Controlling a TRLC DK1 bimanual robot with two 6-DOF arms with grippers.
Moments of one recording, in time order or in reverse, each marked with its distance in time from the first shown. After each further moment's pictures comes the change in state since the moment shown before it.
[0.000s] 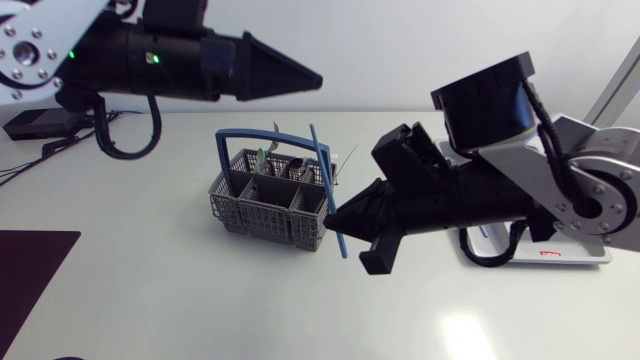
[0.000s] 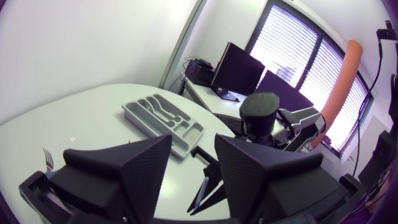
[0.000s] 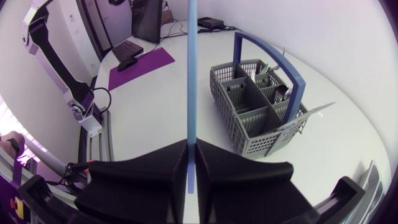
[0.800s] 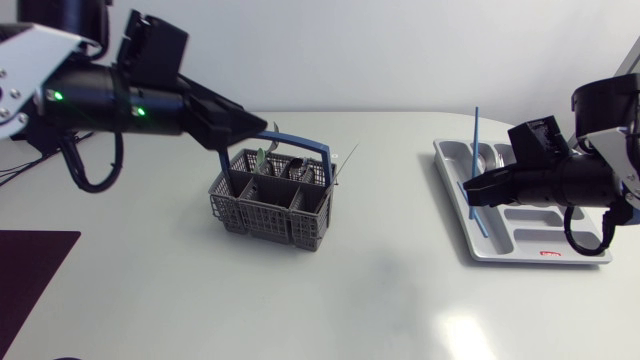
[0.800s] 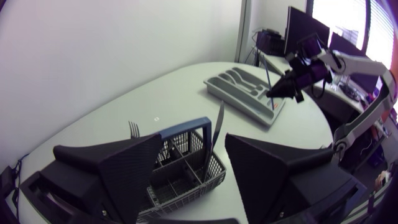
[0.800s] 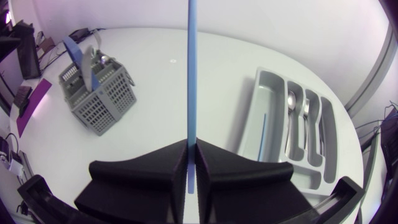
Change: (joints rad) left arm 0.035 -0.112 -0.159 -0.109 -0.481 0.338; right arm -0.657 -0.019 -0.075 -0.026 0.192 -0.066
